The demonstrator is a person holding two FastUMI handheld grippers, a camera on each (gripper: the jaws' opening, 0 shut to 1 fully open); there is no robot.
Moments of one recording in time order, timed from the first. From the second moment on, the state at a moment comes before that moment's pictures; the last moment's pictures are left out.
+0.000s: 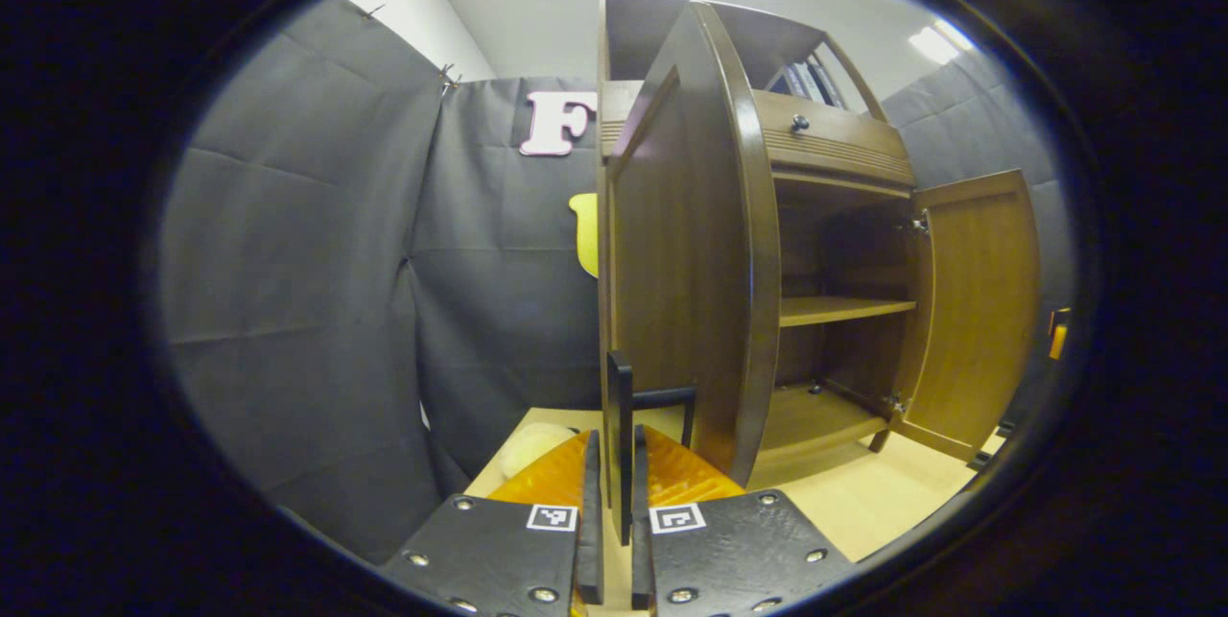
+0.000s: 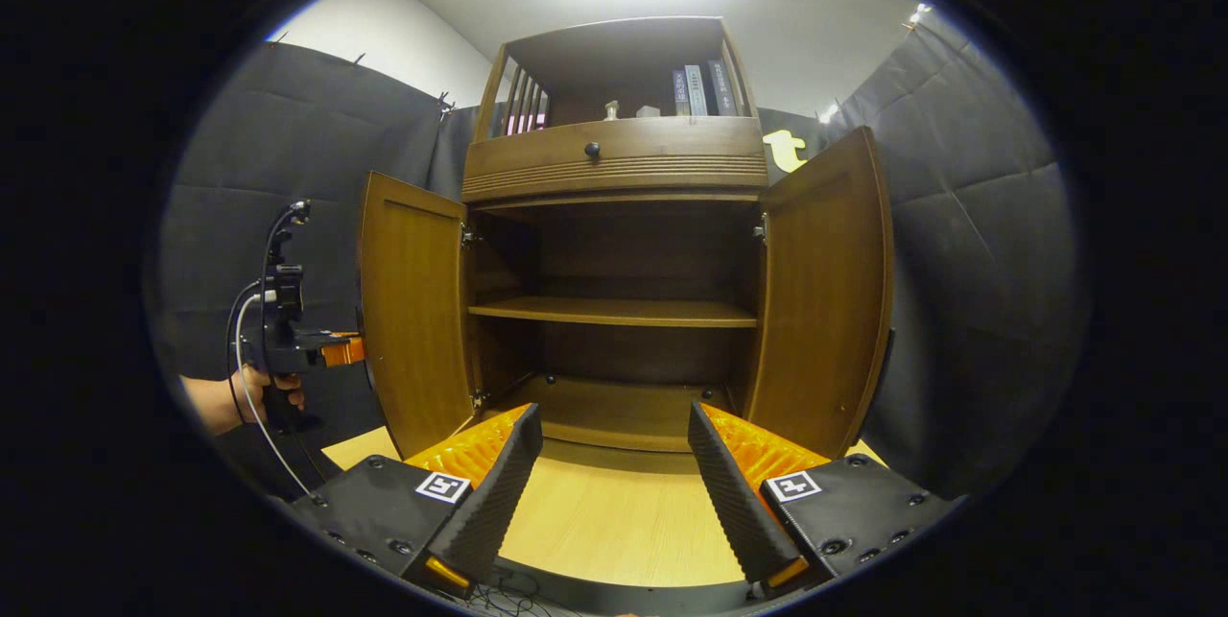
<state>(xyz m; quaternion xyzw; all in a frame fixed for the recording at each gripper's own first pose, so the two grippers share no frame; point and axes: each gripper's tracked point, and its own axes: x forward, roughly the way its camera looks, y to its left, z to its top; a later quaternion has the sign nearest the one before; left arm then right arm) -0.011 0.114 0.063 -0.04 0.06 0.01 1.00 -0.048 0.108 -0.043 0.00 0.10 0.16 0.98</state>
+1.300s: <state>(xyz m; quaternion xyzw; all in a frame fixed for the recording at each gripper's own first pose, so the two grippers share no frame) -0.014 0.125 0.076 -0.05 0.03 0.07 1.00 -0.078 0.050 -0.003 0.01 0.06 0.10 0.99</state>
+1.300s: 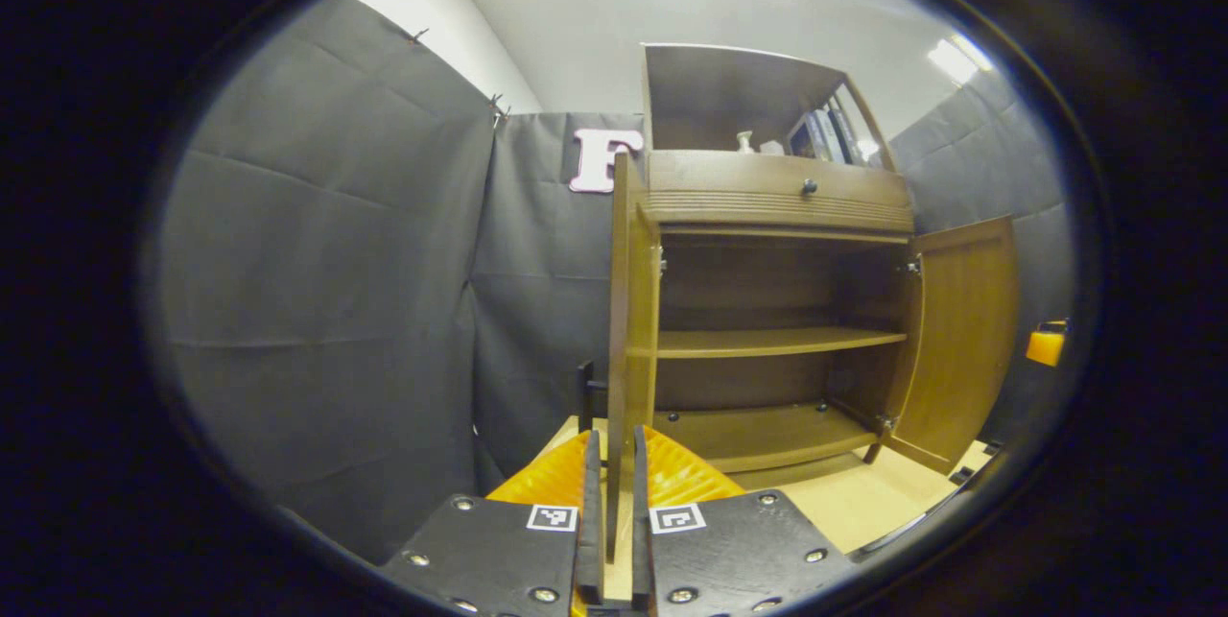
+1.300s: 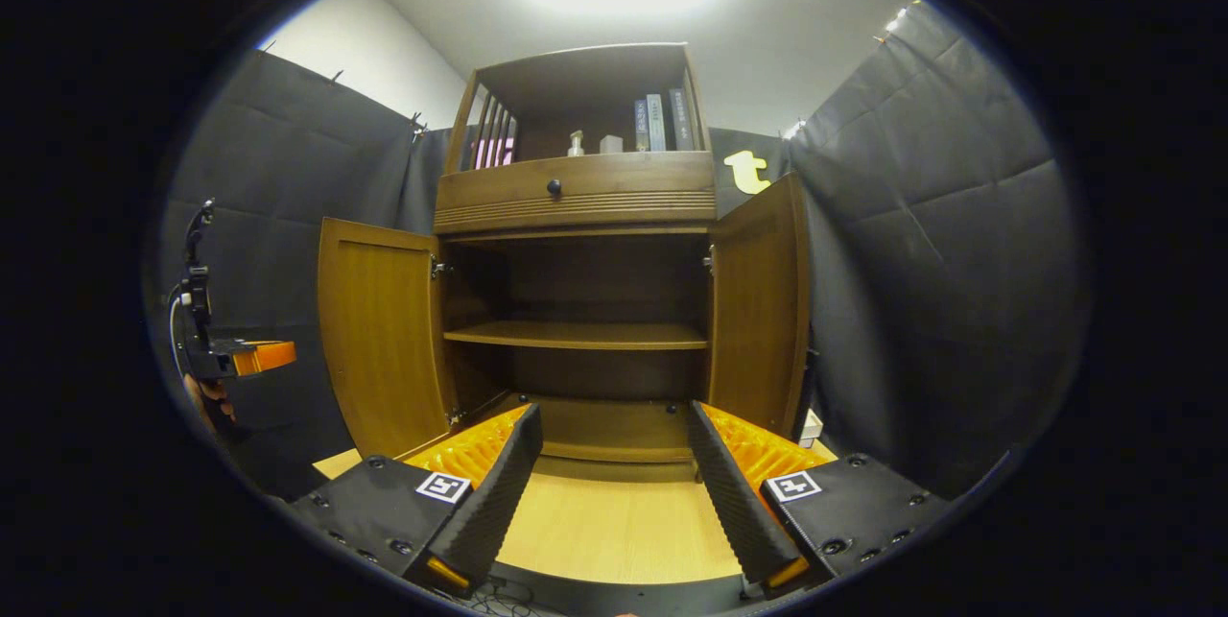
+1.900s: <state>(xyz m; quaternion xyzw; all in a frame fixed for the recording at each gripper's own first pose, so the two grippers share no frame) -0.018 0.122 0.082 -0.02 0.02 0.08 1.00 -0.103 0.001 0.002 0.02 0.05 0.07 1.00</state>
